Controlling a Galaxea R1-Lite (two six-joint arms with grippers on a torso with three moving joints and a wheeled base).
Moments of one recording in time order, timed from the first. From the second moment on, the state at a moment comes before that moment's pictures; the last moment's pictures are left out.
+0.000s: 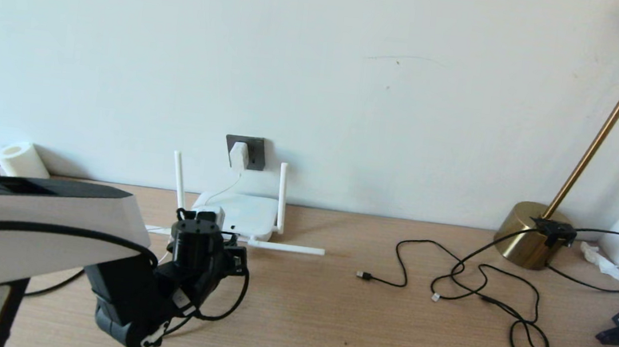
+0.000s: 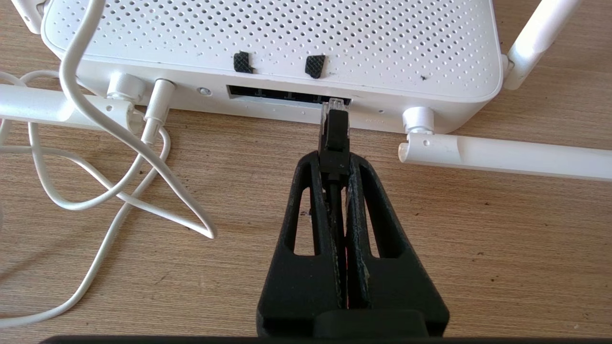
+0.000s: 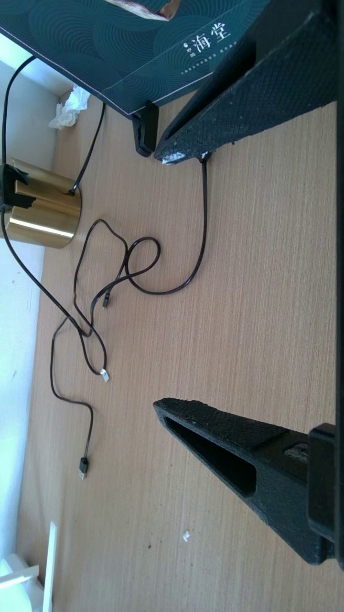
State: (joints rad) left arm -0.42 2.26 -0.68 -1.24 0.36 -0.16; right arm 0.00 0.00 -0.01 0.03 0.03 -0.05
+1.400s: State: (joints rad) left arm -0.39 2.26 -0.71 -1.24 0.34 -0.15; right arm 0.00 0.00 -0.01 0.03 0.03 -0.05
